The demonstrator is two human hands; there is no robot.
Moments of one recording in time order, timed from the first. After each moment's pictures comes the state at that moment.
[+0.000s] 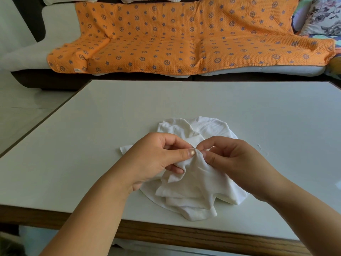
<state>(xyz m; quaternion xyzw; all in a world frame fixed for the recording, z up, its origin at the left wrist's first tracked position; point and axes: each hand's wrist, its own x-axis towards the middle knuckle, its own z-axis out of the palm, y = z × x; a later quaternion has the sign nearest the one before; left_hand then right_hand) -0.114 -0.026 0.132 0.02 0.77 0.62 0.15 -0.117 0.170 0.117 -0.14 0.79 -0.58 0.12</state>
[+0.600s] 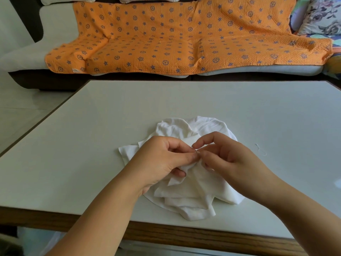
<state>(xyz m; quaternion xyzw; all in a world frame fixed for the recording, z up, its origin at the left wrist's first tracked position) -0.115 -0.011 0.124 -0.01 0.77 0.62 0.14 -0.111 0.169 0.118 -0.17 0.81 -0.55 0.09</state>
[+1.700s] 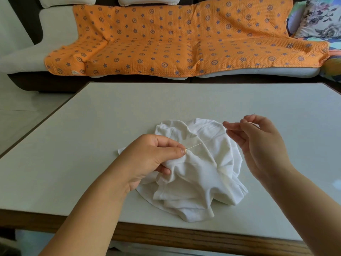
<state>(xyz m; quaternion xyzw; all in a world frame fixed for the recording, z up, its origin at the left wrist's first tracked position) -0.119 -0.029 0.131 -0.04 0.77 0.62 0.14 -0.154 0.193 0.113 0.11 0.58 -0.80 -0.09</state>
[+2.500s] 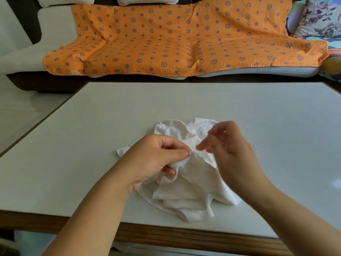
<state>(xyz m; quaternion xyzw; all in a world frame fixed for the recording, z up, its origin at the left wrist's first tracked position) -0.120 -0.022 0.131 -0.01 0.78 0.61 0.14 -0.118 0.160 0.109 -0.07 0.83 -0.55 -0.09</state>
